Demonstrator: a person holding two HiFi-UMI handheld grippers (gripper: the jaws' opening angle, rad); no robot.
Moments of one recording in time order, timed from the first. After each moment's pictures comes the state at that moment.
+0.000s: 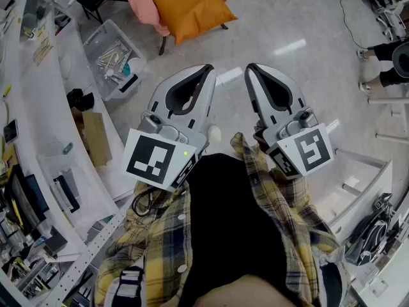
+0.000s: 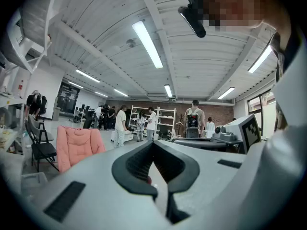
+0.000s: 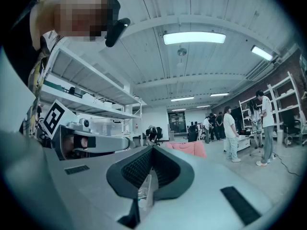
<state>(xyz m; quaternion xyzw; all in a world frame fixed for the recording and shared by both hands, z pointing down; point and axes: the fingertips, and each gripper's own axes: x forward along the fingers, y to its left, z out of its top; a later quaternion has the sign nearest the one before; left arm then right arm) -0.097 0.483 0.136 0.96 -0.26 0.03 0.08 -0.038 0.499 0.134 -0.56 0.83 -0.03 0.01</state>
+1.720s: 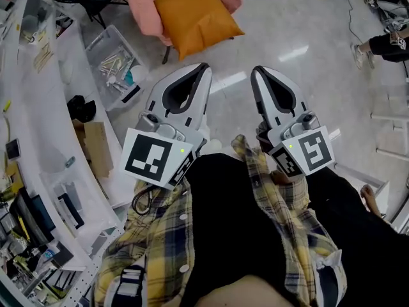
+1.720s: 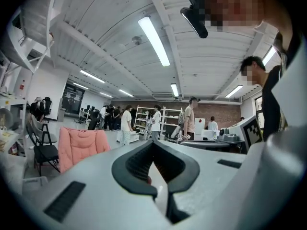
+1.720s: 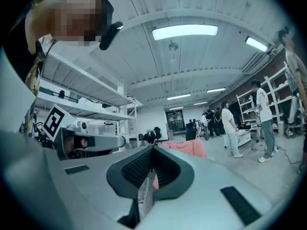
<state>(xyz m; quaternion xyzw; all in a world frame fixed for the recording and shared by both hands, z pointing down) -0.077 0.368 0.148 0.95 -0.30 0.03 0.08 0.003 0.392 0.152 -0.56 0.83 -0.06 0.03</state>
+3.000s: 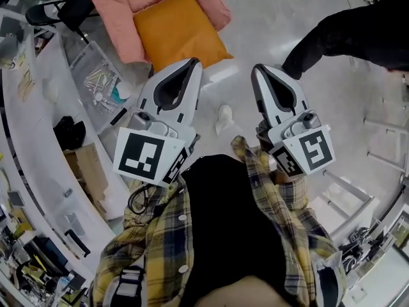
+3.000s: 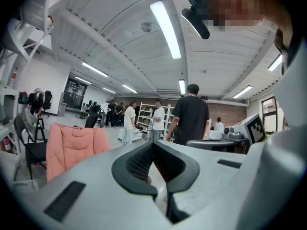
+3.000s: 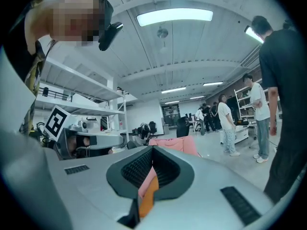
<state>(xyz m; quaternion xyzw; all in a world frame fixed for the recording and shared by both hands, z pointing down) 0.038 0.161 0.180 0.94 -0.31 0.04 0.11 0.130 0.196 0.183 -0.57 0.82 -0.09 0.01</state>
